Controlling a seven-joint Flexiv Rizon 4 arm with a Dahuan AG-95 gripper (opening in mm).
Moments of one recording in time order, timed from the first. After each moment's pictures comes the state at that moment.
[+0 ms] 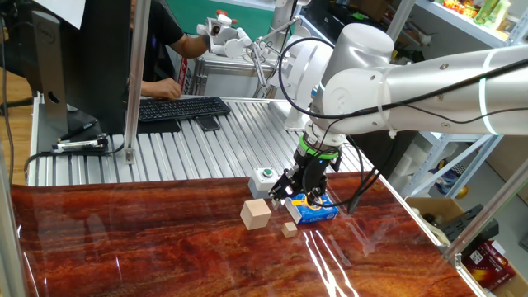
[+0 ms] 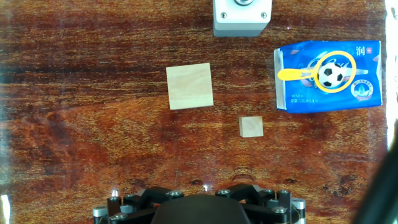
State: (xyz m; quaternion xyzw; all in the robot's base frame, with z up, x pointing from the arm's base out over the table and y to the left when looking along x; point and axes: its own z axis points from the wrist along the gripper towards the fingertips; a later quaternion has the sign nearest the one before) arm 0.500 0.000 0.170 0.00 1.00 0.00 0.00
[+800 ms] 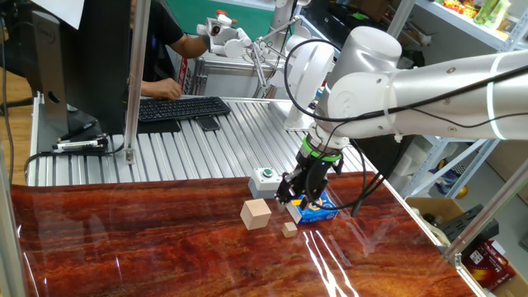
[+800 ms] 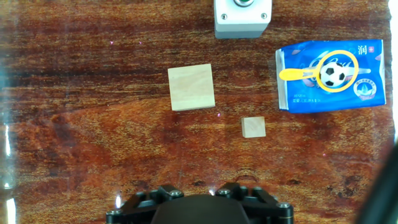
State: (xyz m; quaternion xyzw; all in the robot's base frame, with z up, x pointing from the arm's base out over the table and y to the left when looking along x) arm 0.500 0.000 0.169 0.00 1.00 0.01 0.01
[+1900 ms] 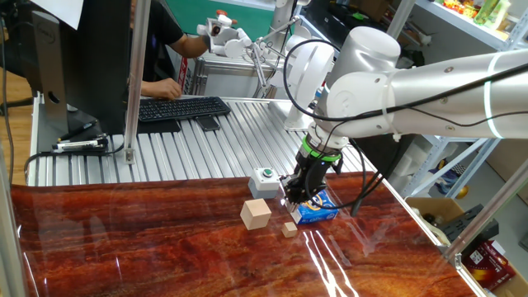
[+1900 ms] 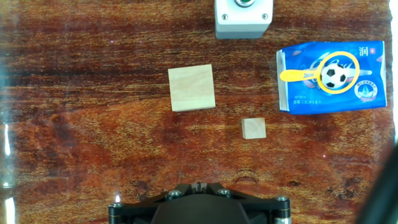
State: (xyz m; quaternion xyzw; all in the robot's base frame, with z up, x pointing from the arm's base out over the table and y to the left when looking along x) arm 0.500 -0.004 0.167 0.00 1.00 0.01 0.01
